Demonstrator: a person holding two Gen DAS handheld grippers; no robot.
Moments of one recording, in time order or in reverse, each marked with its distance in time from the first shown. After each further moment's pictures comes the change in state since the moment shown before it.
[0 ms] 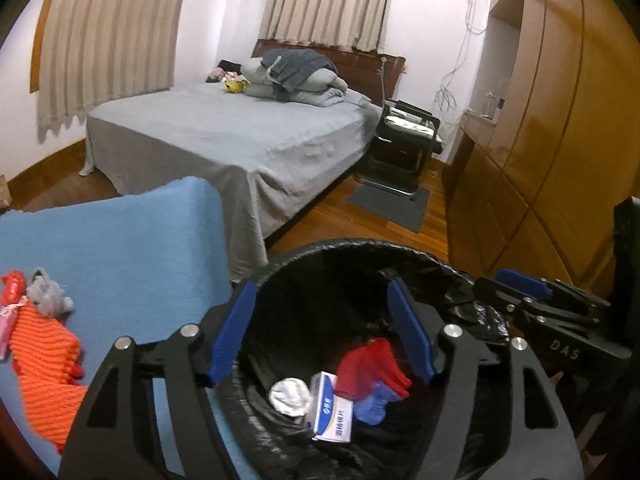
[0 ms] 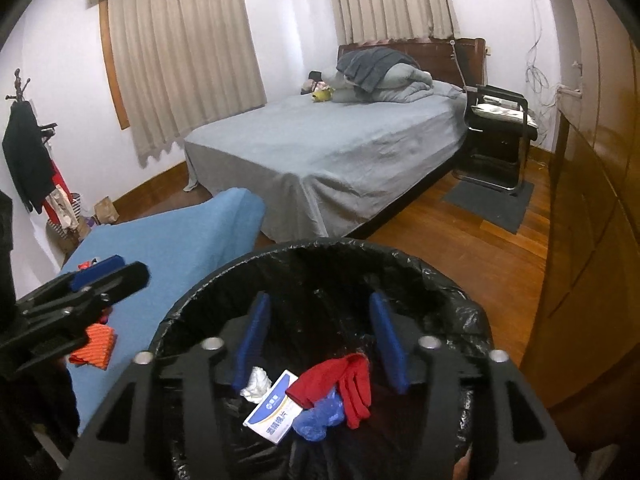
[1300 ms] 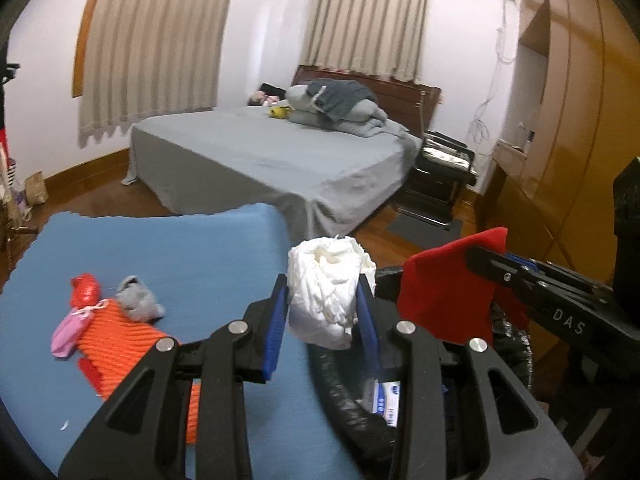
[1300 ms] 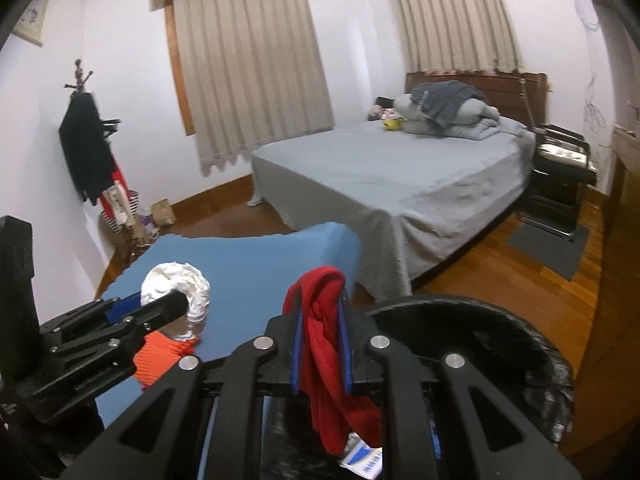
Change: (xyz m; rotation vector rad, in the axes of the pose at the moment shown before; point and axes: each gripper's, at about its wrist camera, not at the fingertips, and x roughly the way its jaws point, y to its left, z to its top) left arm -0.075 0.052 0.006 -0.045 -0.090 0.104; right arm -0.014 0.102 0.033 -0.097 -0.085 0.182
